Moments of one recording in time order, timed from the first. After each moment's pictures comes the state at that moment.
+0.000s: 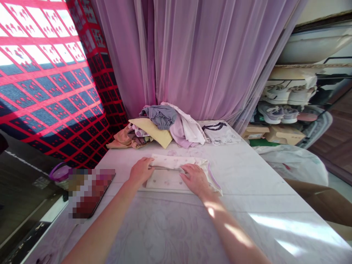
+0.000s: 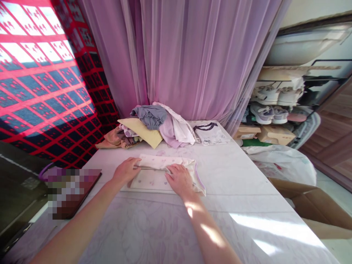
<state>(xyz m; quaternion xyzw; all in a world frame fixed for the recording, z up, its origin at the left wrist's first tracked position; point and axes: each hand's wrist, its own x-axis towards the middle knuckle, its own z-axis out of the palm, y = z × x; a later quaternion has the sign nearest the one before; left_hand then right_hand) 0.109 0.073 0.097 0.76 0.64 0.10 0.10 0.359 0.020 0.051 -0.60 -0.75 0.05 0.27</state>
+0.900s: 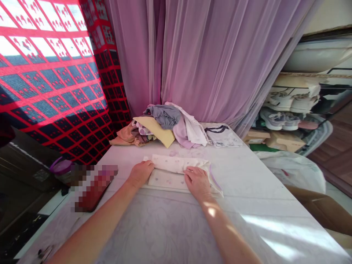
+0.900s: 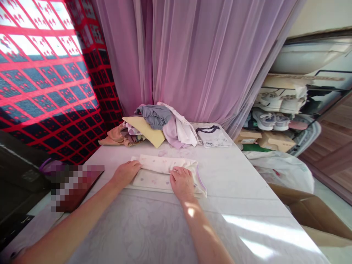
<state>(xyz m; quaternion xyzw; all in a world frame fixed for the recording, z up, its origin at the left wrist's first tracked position) 0.090 0.061 0.077 0.85 0.52 0.02 -0.08 0.352 0.009 0.047 -0.62 -0.74 -0.01 0.26</state>
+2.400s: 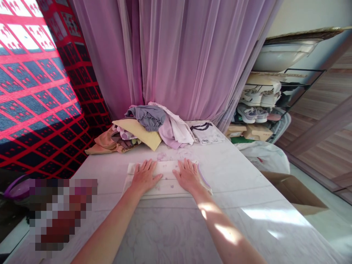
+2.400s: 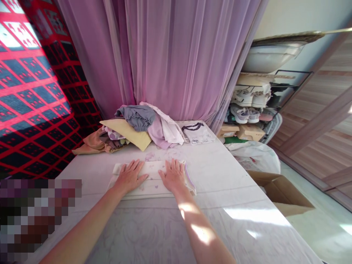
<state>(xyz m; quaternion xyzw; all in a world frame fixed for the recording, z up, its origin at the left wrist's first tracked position) 0.149 0.081 0.058 0.83 0.55 0.01 0.05 0.358 0.040 0.047 -0.74 -0.66 0.08 0.07</state>
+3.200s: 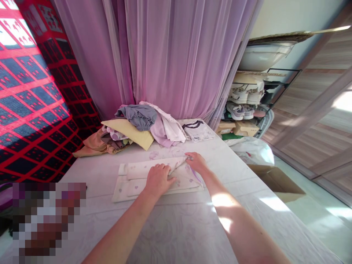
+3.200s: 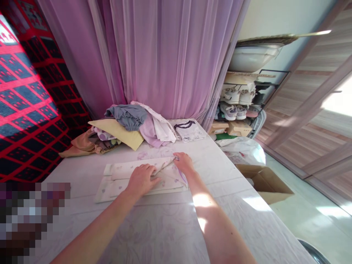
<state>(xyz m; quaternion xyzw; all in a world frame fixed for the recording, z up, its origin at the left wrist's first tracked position) 0.223 0.044 0.092 0.88 0.46 0.12 0.06 0.452 0.065 0.061 -0.76 -0.61 0.10 0.18</state>
